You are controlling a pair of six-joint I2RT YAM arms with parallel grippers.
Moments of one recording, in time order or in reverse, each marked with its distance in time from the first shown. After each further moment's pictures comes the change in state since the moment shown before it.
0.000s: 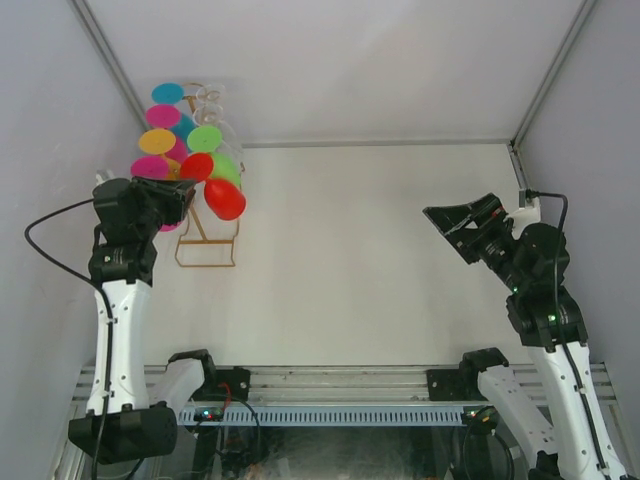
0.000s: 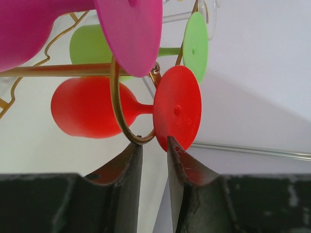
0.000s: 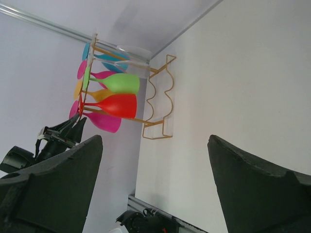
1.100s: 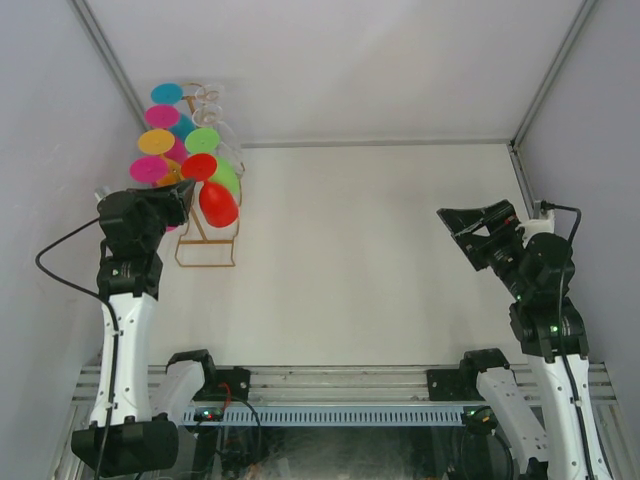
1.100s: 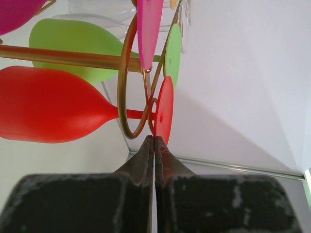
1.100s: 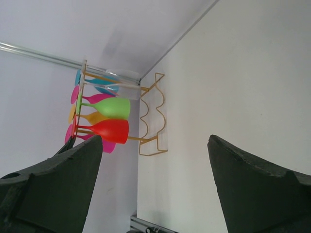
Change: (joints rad) left arm -0.015 -0.080 -0.130 0.162 -0.033 -0.284; right arm -0.083 -0.061 -0.027 -0.049 0.045 0.038
